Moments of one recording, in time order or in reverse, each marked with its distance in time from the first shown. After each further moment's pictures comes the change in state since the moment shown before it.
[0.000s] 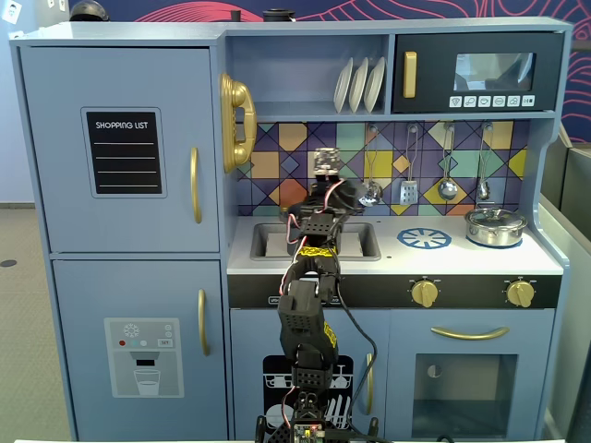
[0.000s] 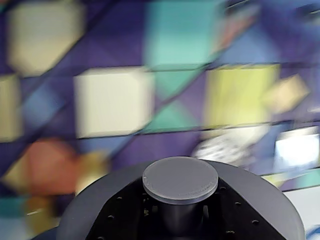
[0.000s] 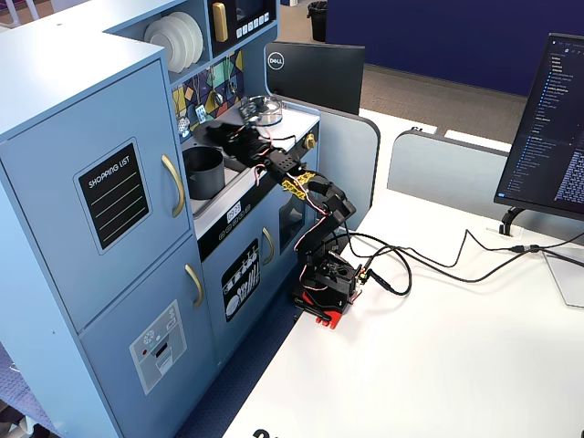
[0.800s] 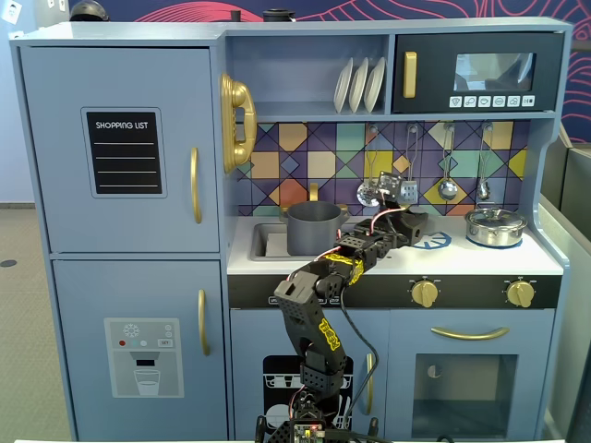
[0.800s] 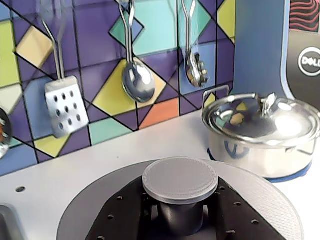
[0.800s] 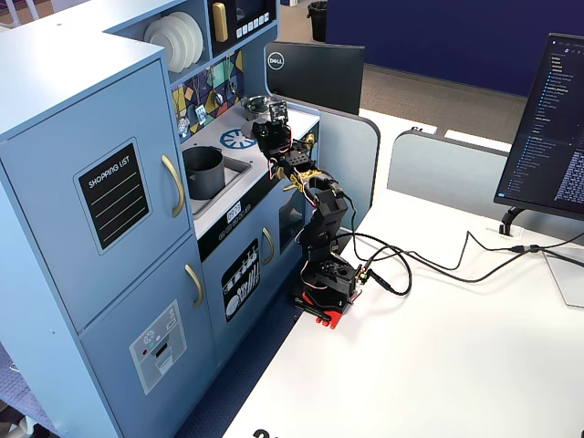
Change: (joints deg) arm 22.4 -8.6 8.3 -11.8 2.3
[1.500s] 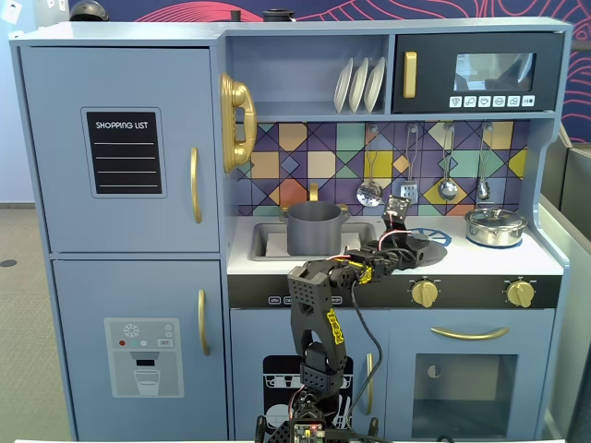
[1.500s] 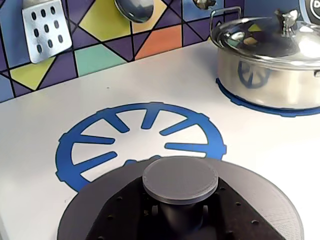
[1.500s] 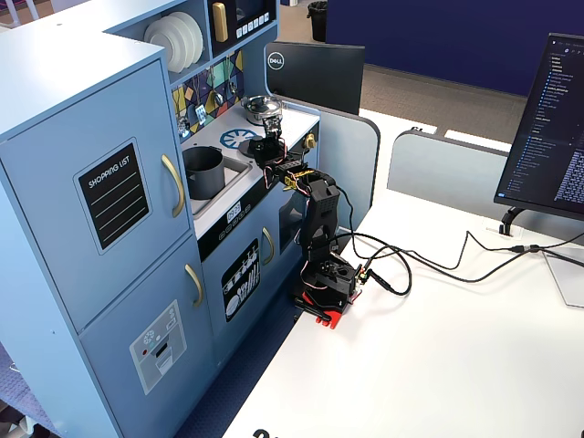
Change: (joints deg) arm -0.5 -12.7 2.5 -9.4 0.0
